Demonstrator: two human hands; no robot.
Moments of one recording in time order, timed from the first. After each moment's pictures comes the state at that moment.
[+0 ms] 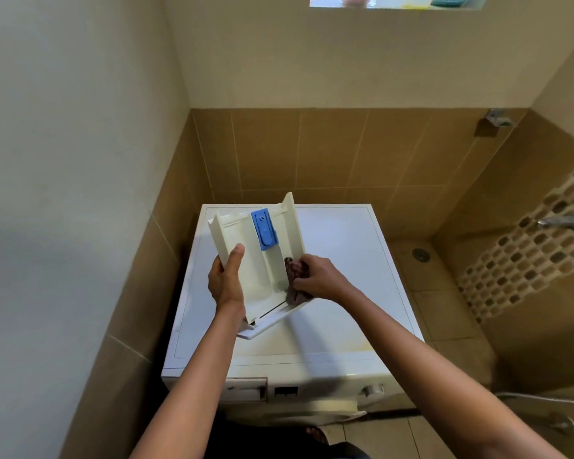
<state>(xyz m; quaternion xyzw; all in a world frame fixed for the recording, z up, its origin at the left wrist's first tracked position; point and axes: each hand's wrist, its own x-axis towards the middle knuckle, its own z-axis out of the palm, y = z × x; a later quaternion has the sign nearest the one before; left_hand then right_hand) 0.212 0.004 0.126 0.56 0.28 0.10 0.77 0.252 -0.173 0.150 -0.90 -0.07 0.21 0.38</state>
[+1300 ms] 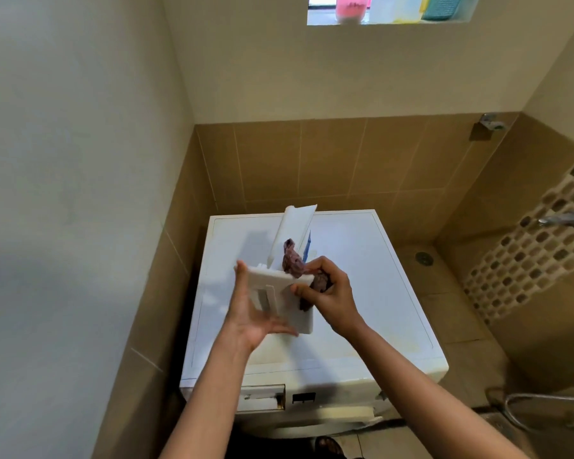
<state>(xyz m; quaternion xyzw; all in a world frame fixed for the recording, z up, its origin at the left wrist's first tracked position) 0.175 0.012 0.157 0.36 0.31 -0.19 0.86 0.197 -0.151 0.146 -0.71 -0.12 -0.03 0.69</state>
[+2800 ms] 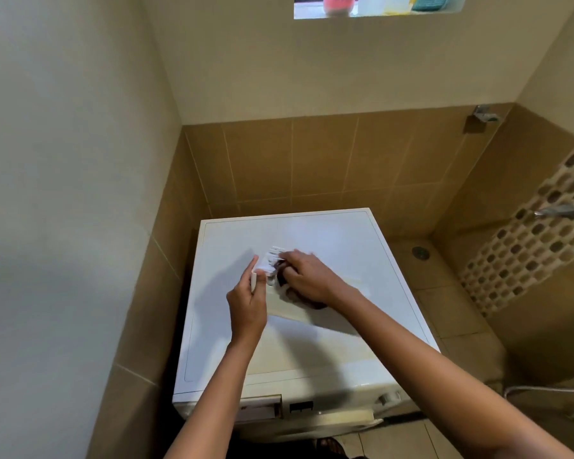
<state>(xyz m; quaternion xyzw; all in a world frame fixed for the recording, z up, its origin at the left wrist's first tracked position) 0.199 -0.008 0.136 0.80 0.11 0.17 0.57 0.257 -0.141 0.175 -0.93 -0.18 0.13 0.28</state>
